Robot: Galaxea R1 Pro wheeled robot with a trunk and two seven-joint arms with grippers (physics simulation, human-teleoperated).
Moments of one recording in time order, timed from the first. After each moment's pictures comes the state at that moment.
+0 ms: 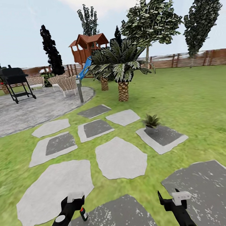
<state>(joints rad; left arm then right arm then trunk) -0.46 0.02 0.08 -0.44 -0.08 -0.15 0.02 -0.13 -0.04 0.01 -0.89 0.01 -0.31 -0.02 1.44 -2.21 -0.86</state>
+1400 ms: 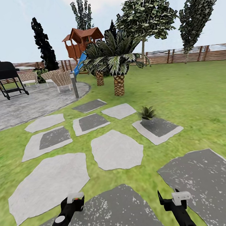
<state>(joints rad) -0.46 0.03 0.08 -0.43 -0.08 -0.15 0.02 -0.13 -0.04 0.00 -0.89 0.01 -0.31 -0.02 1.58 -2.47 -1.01</state>
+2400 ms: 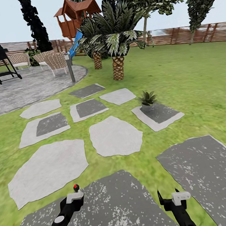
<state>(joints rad) -0.46 0.03 0.08 -0.43 -0.08 -0.15 0.02 -0.13 -0.04 0.01 -0.89 0.01 -0.31 -0.02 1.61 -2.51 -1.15</state>
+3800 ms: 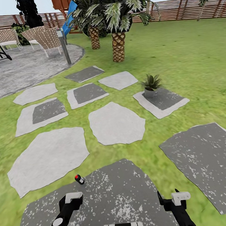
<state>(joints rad) -0.45 0.04 0.08 -0.43 -0.08 -0.25 0.02 -0.13 -0.04 0.01 -0.89 0.01 -0.31 -0.02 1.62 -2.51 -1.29</state>
